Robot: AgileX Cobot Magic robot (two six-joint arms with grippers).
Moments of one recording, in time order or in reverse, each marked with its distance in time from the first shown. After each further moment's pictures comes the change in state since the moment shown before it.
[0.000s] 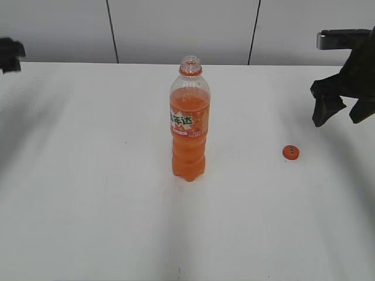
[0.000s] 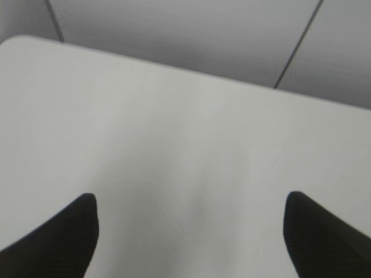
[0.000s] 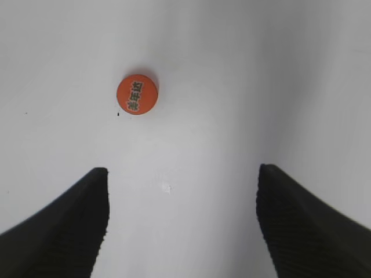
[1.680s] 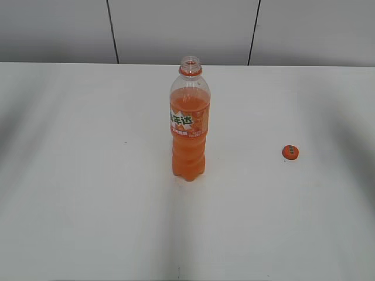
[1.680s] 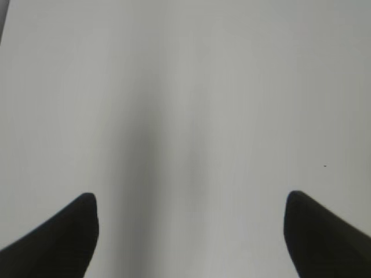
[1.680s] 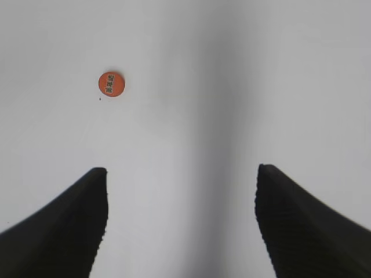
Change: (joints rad) left arm 0.046 -0.382 -0.224 -0.653 0.734 0.872; right arm -0.070 -0.380 -0.001 -0.061 0.169 0.017
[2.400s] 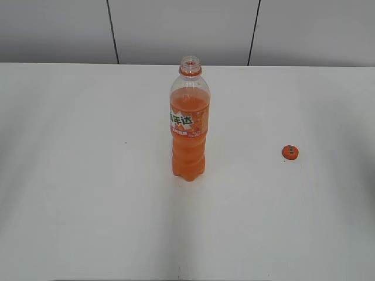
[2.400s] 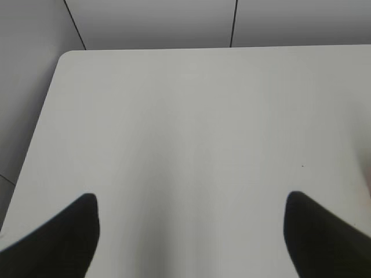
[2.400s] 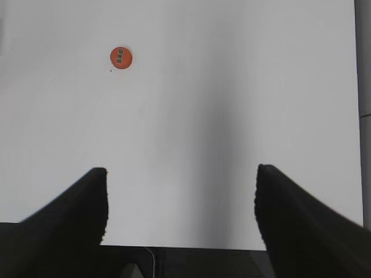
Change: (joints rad) left arm 0.000 -0.574 0.289 0.003 -0.027 0.030; right arm 0.000 -0.451 0.239 0.000 0.037 -0.007
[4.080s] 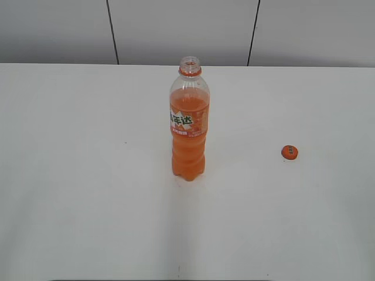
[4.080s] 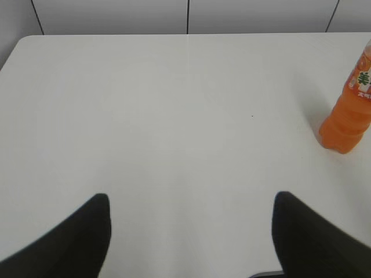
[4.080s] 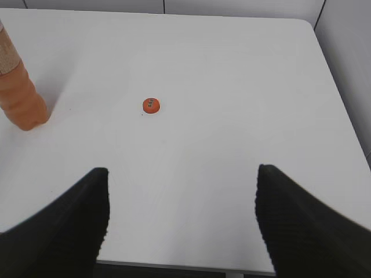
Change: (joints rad) left arm 0.000 -0.758 0.487 -0.130 0.110 0.038; right arm 0.000 -1.011 0.510 0.066 -0.074 -0.027
